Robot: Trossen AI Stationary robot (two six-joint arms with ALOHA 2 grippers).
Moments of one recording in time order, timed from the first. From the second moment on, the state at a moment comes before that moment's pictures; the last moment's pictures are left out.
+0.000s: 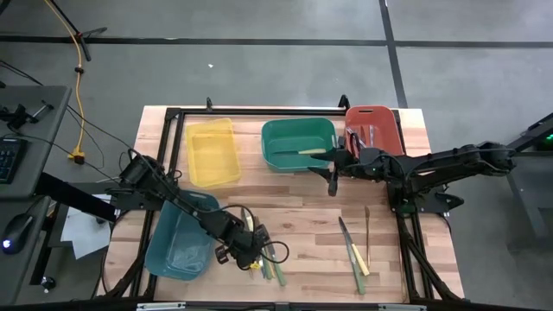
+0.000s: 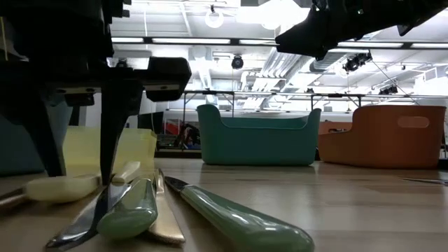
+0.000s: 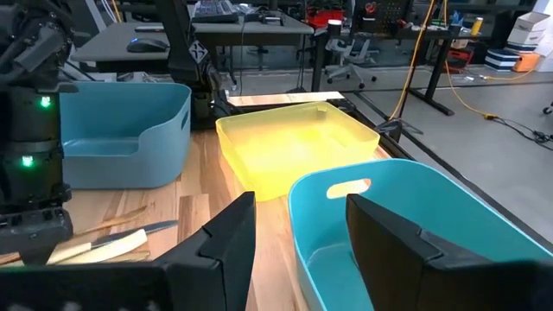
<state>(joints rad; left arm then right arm) -0.50 1.89 1.10 -0.41 0.02 0.63 0.01 1.06 0.54 0.33 0.24 0.00</state>
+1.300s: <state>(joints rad) -0.38 1.46 1.10 -0.48 -0.25 0.39 0.01 1.06 0.54 0.33 0.24 0.01</state>
